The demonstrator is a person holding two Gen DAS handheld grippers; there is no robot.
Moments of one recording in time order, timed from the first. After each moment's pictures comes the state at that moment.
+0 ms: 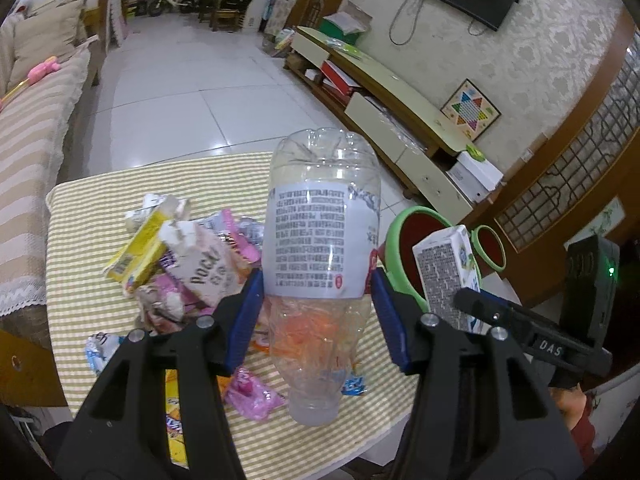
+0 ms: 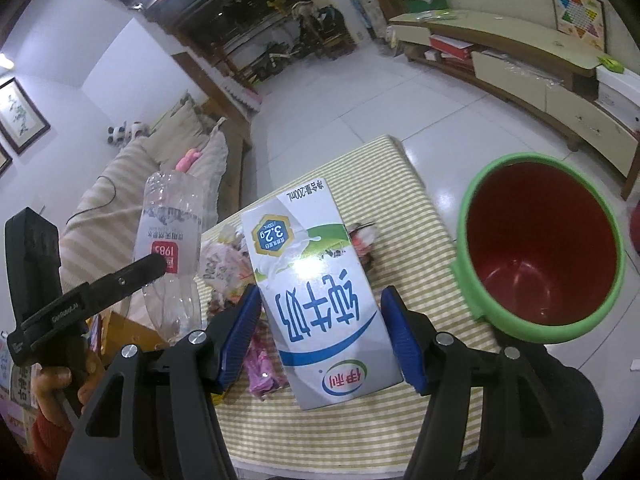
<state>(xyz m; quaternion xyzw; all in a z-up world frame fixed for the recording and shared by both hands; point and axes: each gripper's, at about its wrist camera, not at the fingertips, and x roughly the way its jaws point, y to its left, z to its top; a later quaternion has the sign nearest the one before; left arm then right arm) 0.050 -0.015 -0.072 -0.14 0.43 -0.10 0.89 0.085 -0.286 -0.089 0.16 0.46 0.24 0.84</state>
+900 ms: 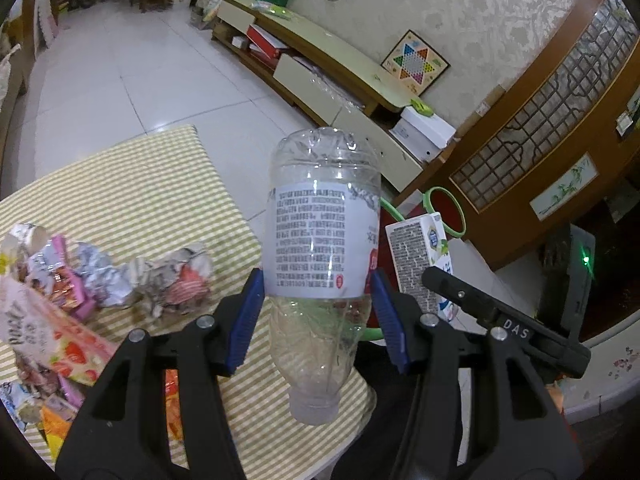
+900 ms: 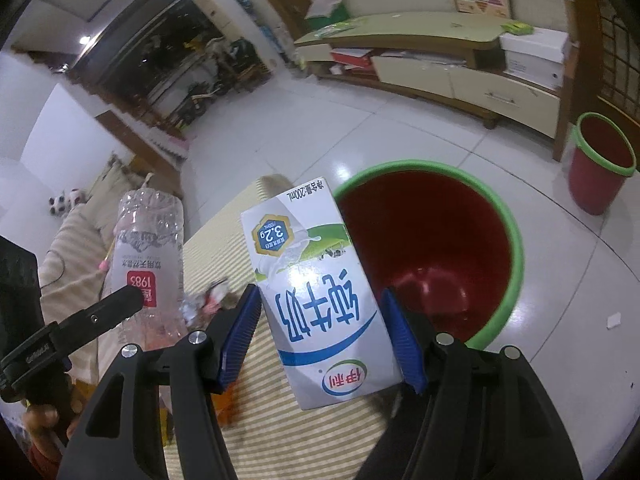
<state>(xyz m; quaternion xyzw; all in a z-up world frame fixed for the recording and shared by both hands) 0.128 -0.152 -0.108 -0.12 0.48 -0.21 0.85 0.117 -0.411 -0.121 0.21 0.46 0.10 0.86</state>
